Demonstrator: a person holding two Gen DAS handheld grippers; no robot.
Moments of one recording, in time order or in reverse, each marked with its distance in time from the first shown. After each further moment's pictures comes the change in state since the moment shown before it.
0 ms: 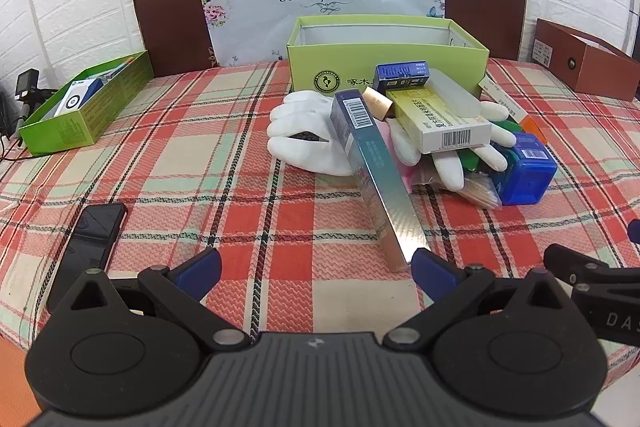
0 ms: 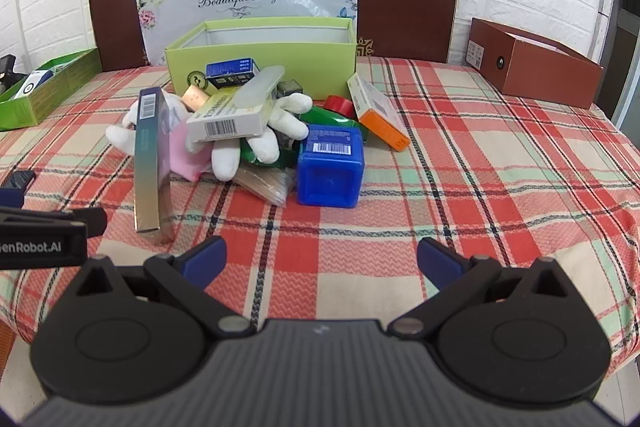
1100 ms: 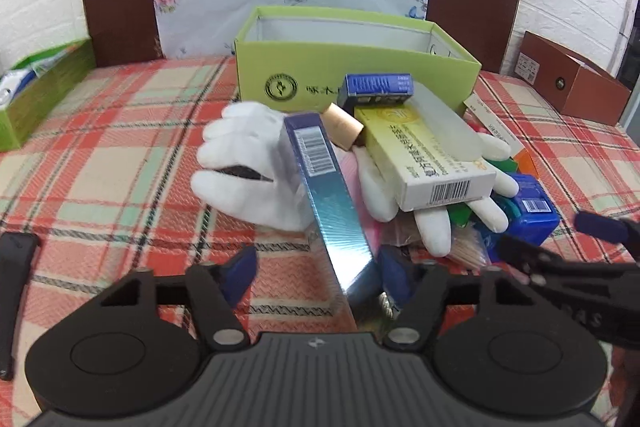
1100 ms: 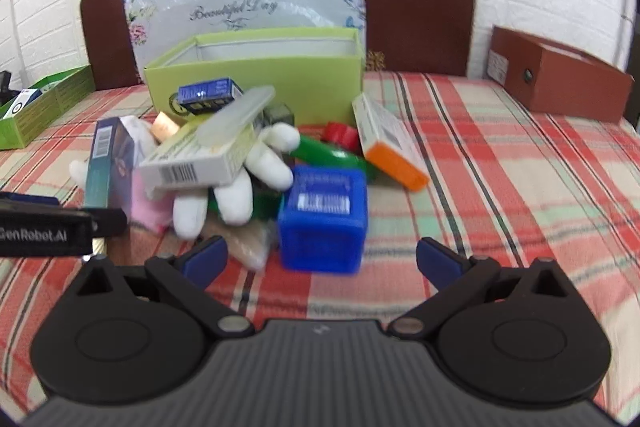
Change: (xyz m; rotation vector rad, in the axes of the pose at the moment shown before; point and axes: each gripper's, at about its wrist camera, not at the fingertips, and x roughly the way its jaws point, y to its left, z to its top) left arm 0.071 -0.005 0.038 -0.061 0.027 -0.172; right arm 0.072 -0.017 0.031 -0.025 -0.059 0.057
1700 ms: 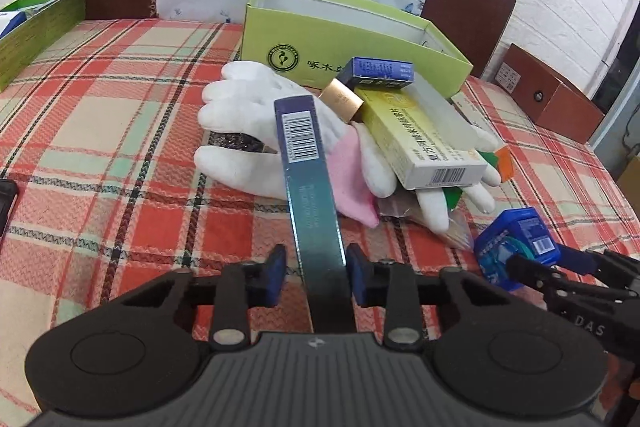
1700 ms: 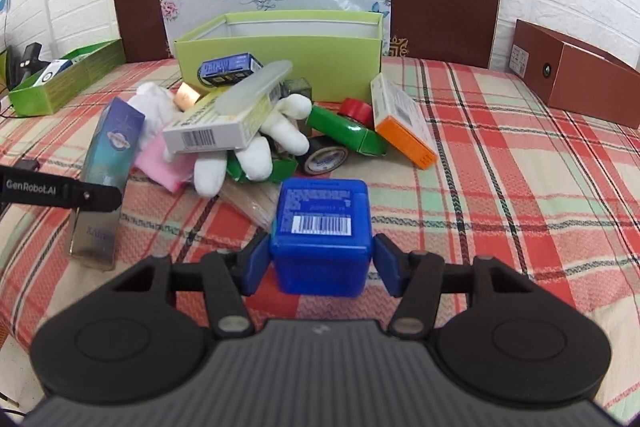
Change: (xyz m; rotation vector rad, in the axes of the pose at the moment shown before) left arm -0.007 0.027 -0.013 -0.087 0.044 -0.120; right arm -0.018 -0.011 -0.013 -0.046 0.053 0.071
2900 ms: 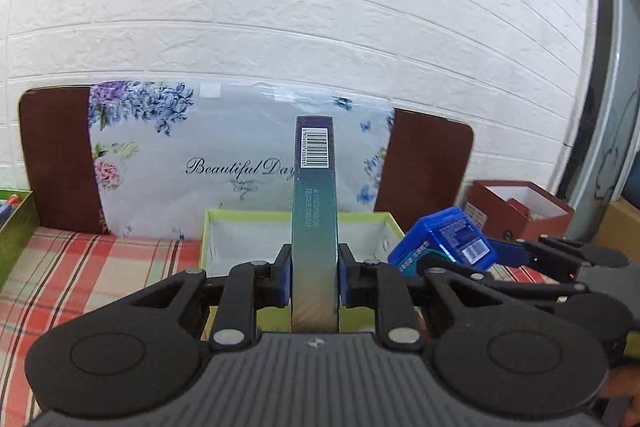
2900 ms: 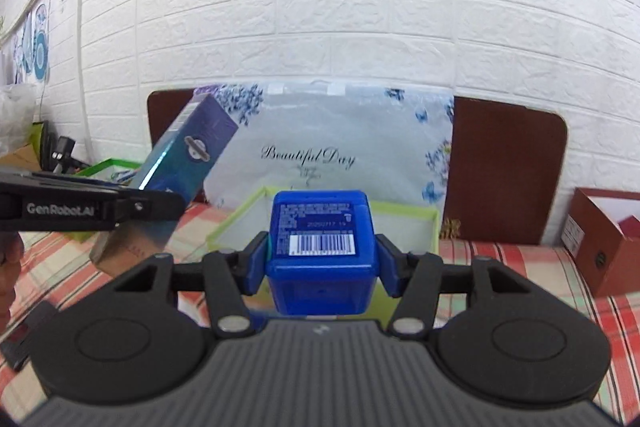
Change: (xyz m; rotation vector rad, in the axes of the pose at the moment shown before) left arm -0.016 -0.024 0.185 0.151 -0.346 -0.094; right arm 0.016 0.019 0.178 -0.075 -0.316 0.134
